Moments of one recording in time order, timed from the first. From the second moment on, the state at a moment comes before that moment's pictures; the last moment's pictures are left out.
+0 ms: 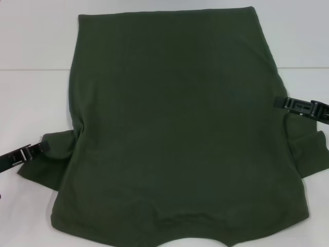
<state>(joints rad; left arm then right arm) -0.38 -2.08 0.46 0.62 2.02 1.17 -1.88 0.54 2.04 -0.56 -0.67 -2.01 -1.27 2.03</state>
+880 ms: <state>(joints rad) -0.41 -2.06 0.46 0.81 2.16 1.13 -2.13 0.54 2.03 -0.56 -0.68 -2.00 -1.27 2.03</state>
